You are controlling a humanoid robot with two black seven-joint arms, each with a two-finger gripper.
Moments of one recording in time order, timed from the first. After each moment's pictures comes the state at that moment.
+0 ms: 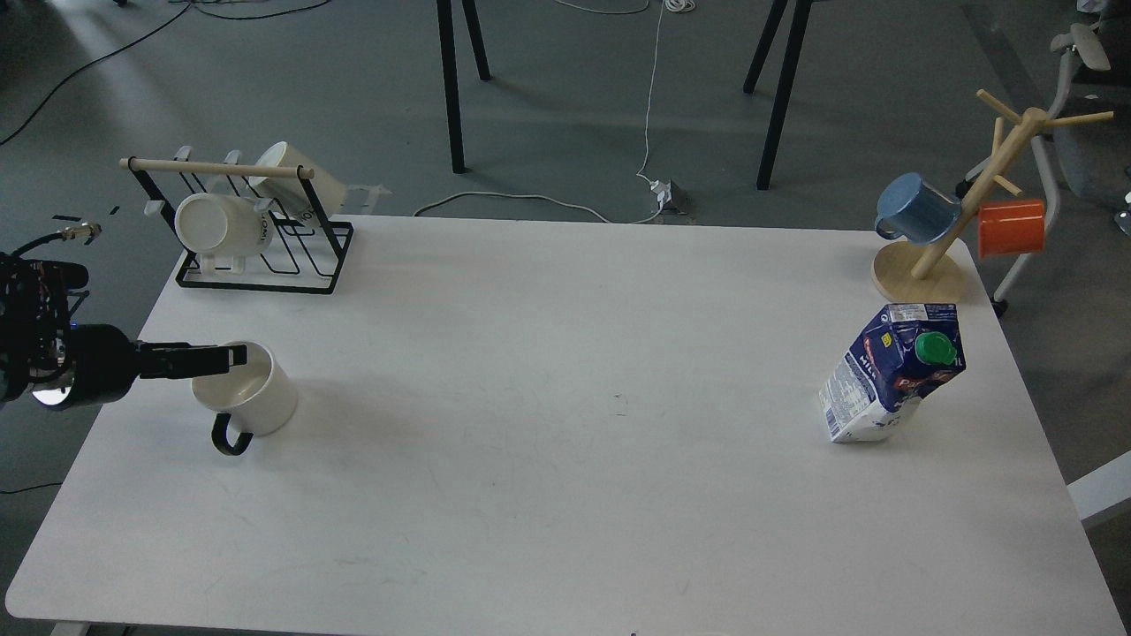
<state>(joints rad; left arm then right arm) -0.55 0.82 -0.69 -0.85 1.82 -0.49 -0.49 0.57 -0.80 0.85 0.64 0.30 0.49 0.13</state>
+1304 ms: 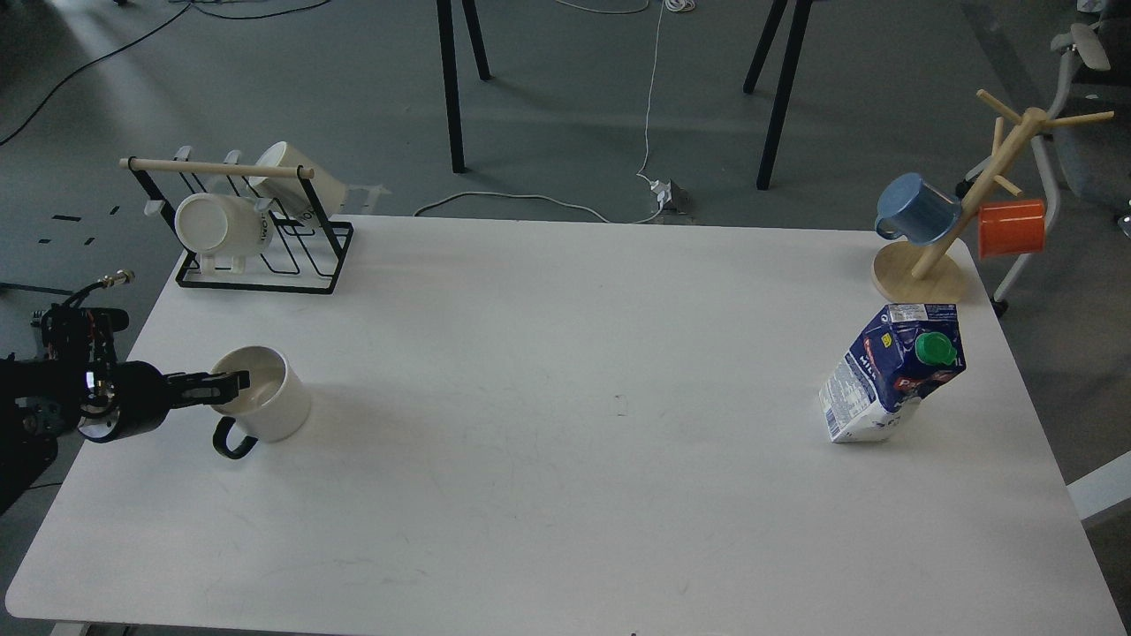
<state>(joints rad) -0.55 0.65 -0.59 -0.61 1.82 -0.27 -0.49 0.56 -0.80 0.85 0.64 0.30 0.49 0.15</state>
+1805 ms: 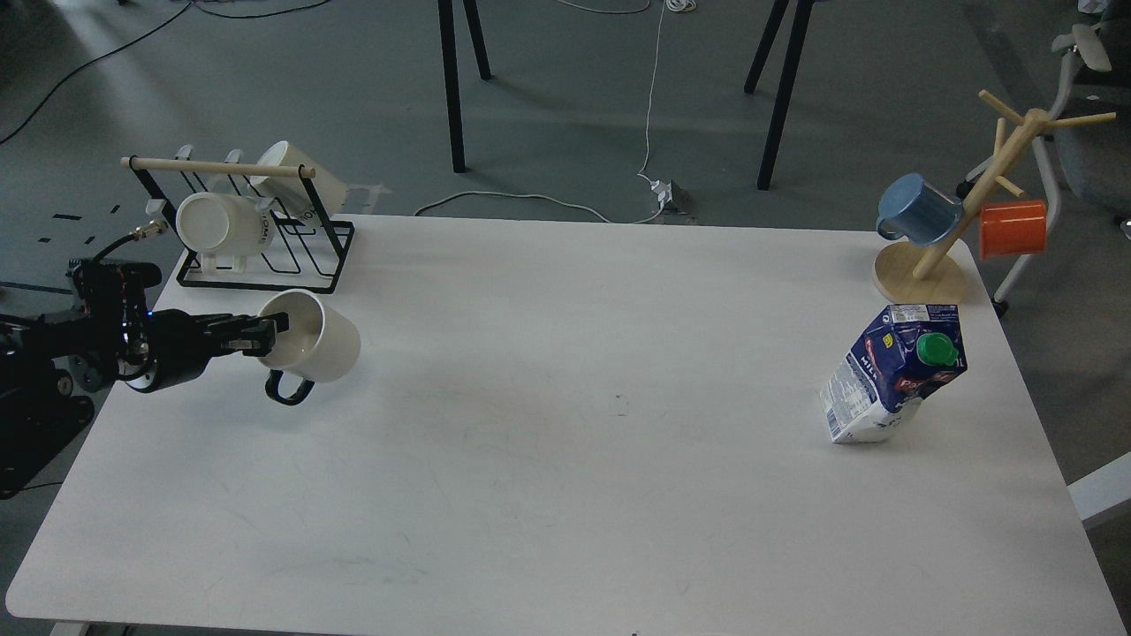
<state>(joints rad) -0.63 0.65 -0.57 -0.84 1.82 -0.23 -0.49 0.55 -0.79 0.86 0.63 0.30 0.49 0.15</state>
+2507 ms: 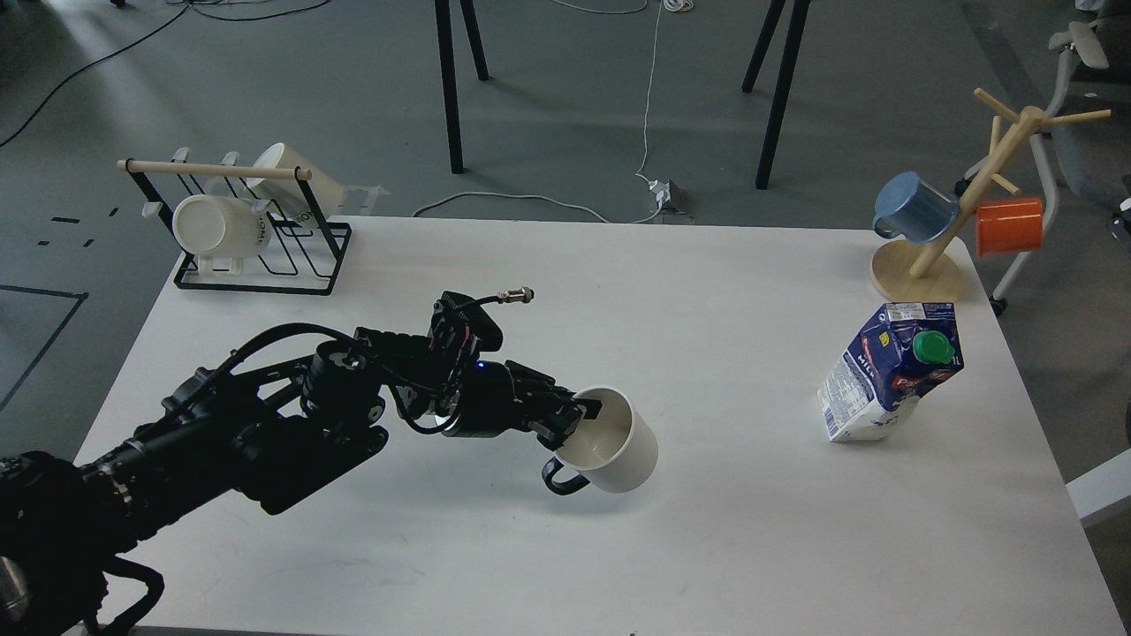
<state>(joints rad) -0.74 0.20 -0.38 -0.94 2.02 -0.28 -0.49 0.56 -0.73 0.91 0.58 0.31 0.49 0.16</state>
